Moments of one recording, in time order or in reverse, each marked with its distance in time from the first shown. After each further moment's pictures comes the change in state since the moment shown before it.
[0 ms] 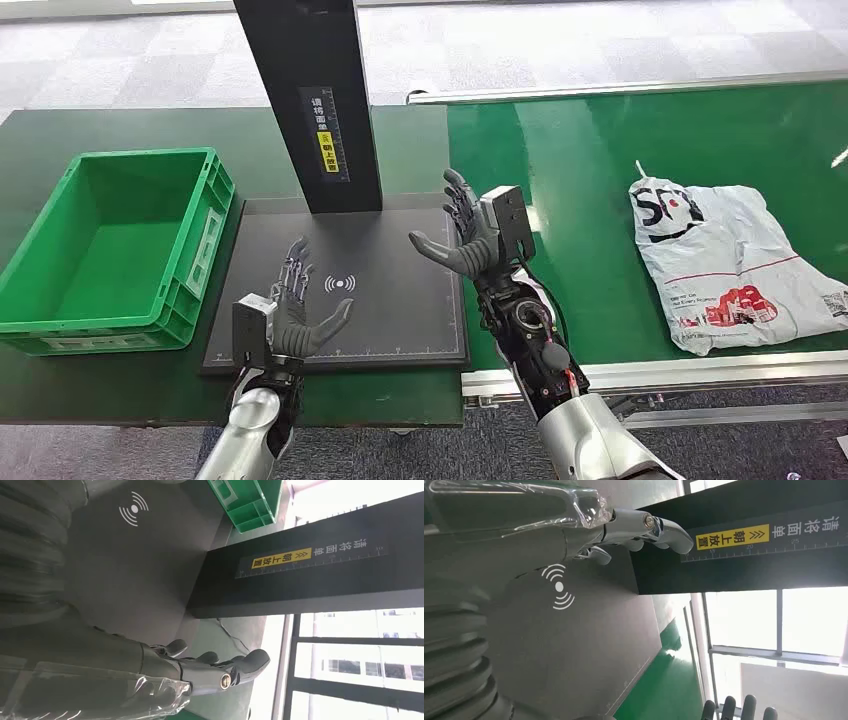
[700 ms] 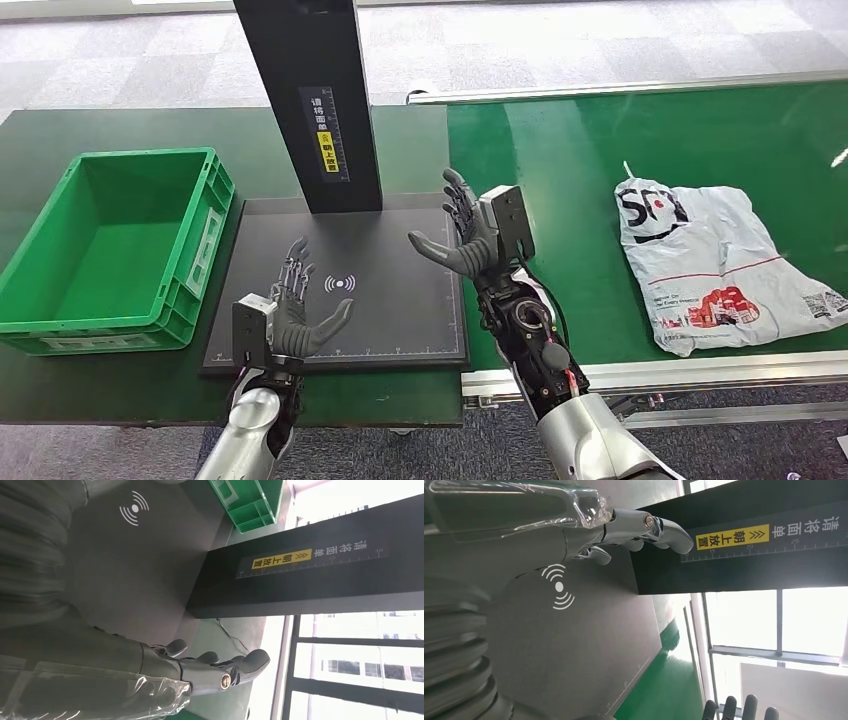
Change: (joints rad) left arm 0.000 0.000 0.001 0.000 -0.001 0.010 -0.005; right arm -0.004 -0.003 0.003 -0.002 0.040 -0.024 0.017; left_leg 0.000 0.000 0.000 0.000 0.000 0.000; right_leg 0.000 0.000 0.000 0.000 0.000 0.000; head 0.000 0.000
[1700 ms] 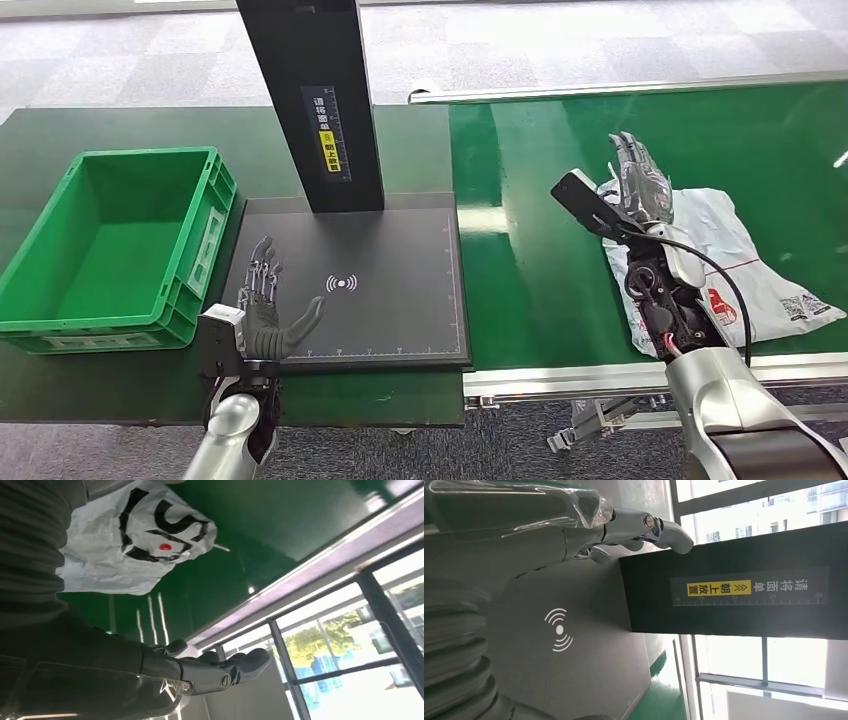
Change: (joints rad) left arm 0.041 0.030 0.044 -0.067 0.026 0.034 -0.042; right arm -0.174 -0.393 -0.036 0.146 0.877 -0.310 0.190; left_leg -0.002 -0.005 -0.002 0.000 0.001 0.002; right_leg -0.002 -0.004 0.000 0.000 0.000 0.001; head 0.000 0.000
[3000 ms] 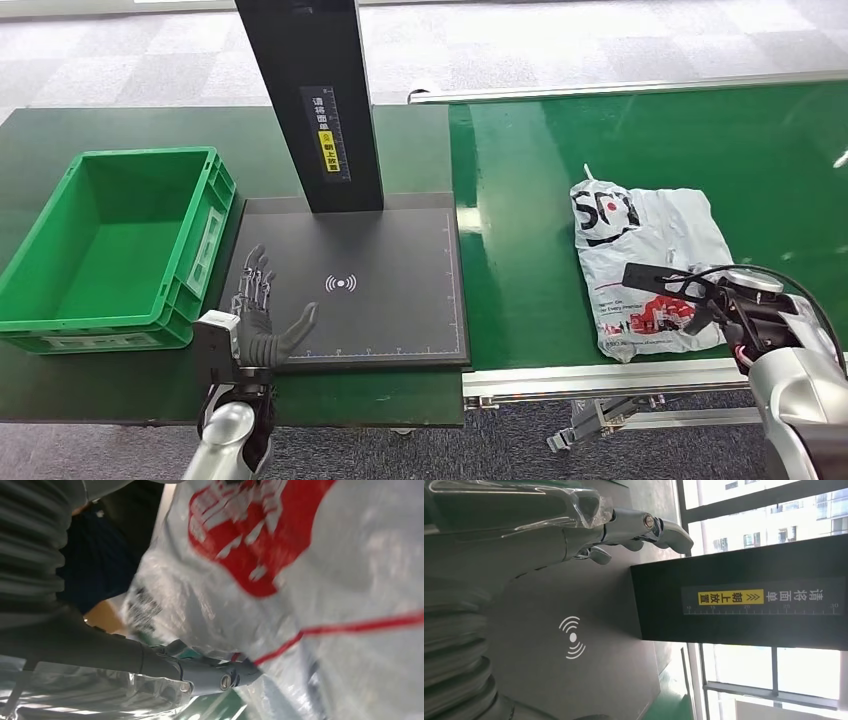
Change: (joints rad) left arm 0.032 0.006 0.005 -0.028 -0.003 0.021 0.022; right arm -0.077 -0.199 0.017 0.312 0.319 0.686 0.222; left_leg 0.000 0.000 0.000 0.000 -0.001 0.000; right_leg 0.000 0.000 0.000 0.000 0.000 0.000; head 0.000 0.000
